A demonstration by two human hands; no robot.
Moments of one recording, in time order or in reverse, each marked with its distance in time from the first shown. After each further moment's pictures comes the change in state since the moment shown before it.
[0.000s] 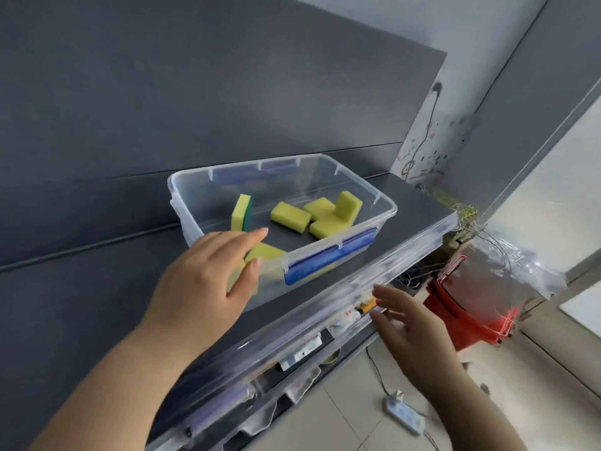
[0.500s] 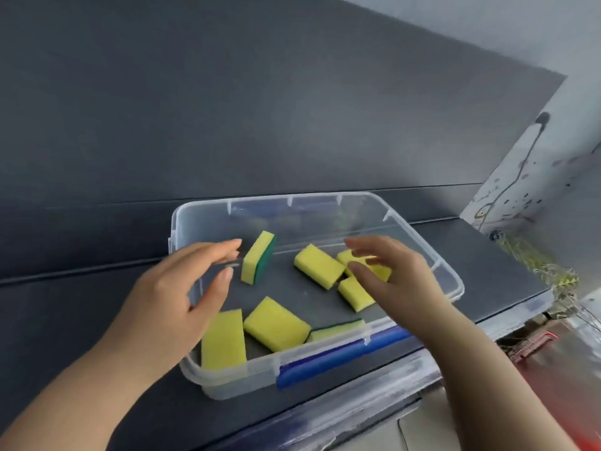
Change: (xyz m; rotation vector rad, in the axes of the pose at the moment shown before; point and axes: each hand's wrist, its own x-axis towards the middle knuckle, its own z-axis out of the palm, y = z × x) left_hand 0.063 -0.048 0.036 -0.043 0.103 -0.288; right_hand 0.223 -0.032 0.021 0.074 -0.222 -0.425
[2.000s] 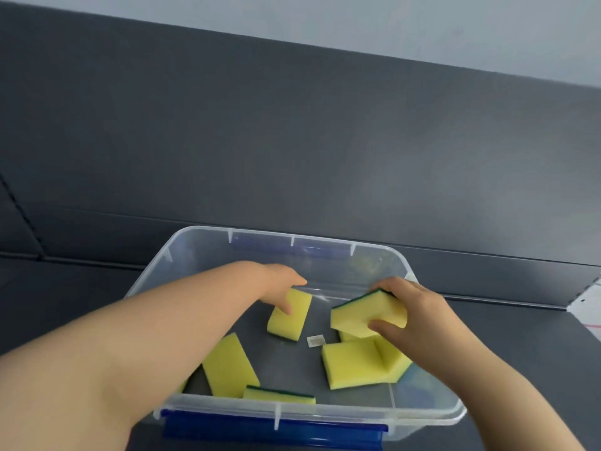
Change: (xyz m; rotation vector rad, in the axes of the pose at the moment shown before) left_hand 0.154 -0.038 0.180 0.710 -1.036 -0.440; right_hand 0.084 0.132 -0.062 -0.172 -0.349 -0.204
